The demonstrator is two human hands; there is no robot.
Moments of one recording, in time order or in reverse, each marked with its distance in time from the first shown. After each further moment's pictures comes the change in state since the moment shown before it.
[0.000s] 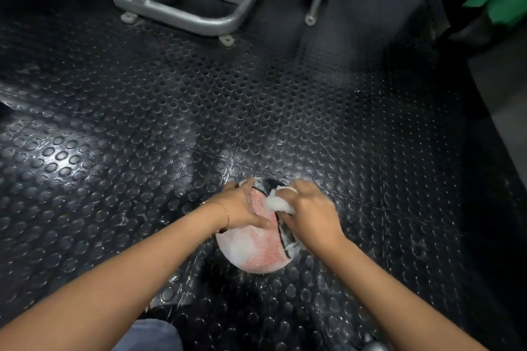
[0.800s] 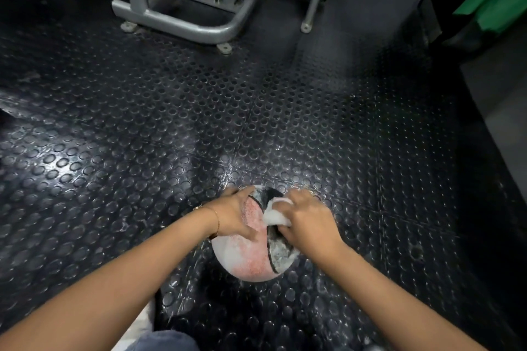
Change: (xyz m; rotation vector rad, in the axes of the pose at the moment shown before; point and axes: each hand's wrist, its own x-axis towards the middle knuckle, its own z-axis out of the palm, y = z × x) left_hand -0.005 -0.010 -0.003 0.050 -0.052 0.100; right_hand -0.009 0.000 0.002 -0.026 -0.008 -0.122
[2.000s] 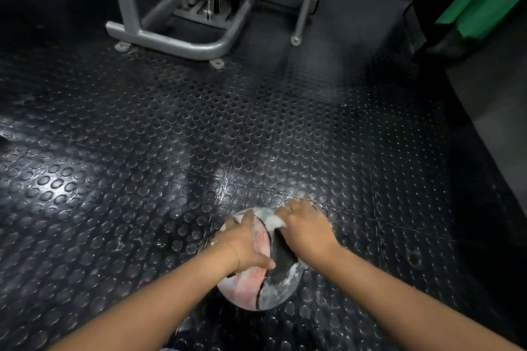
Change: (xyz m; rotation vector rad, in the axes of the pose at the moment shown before) left_hand -0.006 0.024 0.035 -0.024 0.062 -0.168; right_hand 0.009 0.004 -0.012 -0.029 -0.225 0.117
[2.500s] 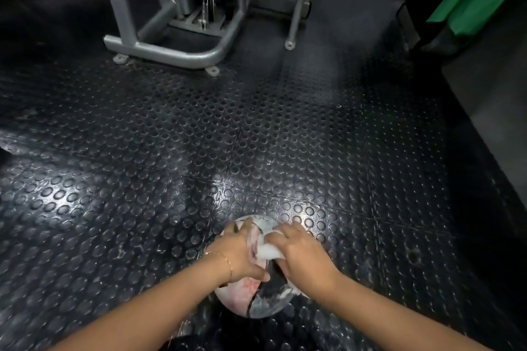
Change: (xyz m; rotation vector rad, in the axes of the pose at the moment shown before) left_hand -0.010 0.000 0.005 0.117 0.010 0.076; right_hand -0.034 -0.002 0.013 0.206 0.026 -0.095
